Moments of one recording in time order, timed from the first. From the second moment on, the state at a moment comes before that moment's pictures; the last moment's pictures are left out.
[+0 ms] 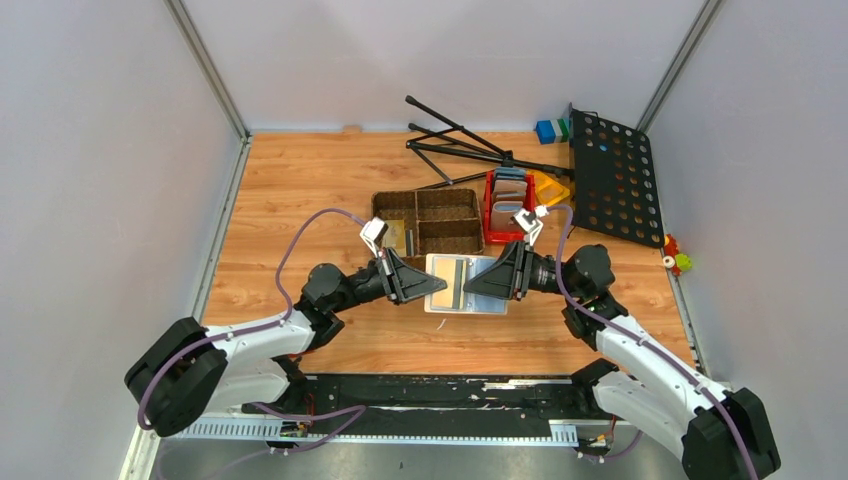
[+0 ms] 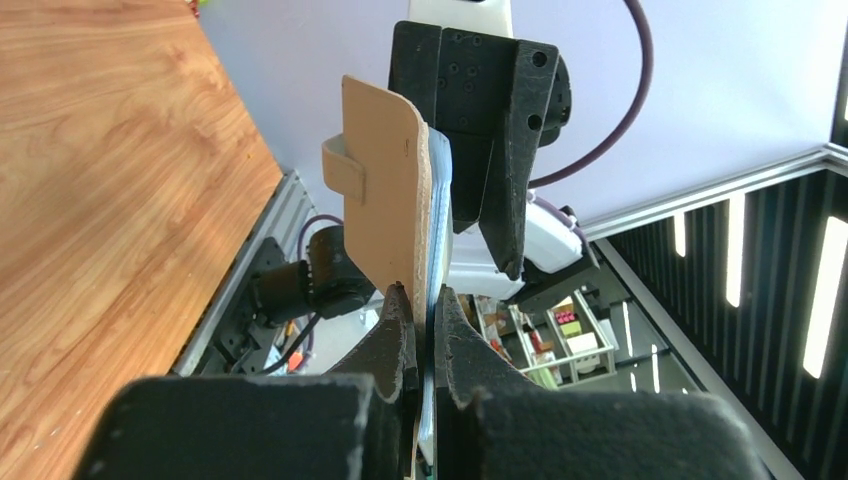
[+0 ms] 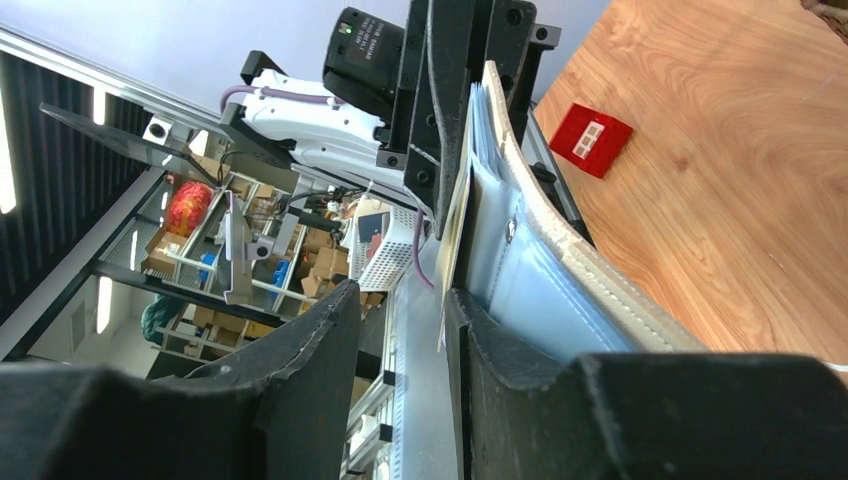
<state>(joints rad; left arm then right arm) -0.78 1.14 0.32 1.04 0.49 -1.37 0.49 0.88 0.41 0.62 -0.93 1.20</state>
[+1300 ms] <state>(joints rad) -0.82 1.10 0.36 0.94 0.46 -1.27 0.52 0.89 0.43 0.56 -0.88 1.18</state>
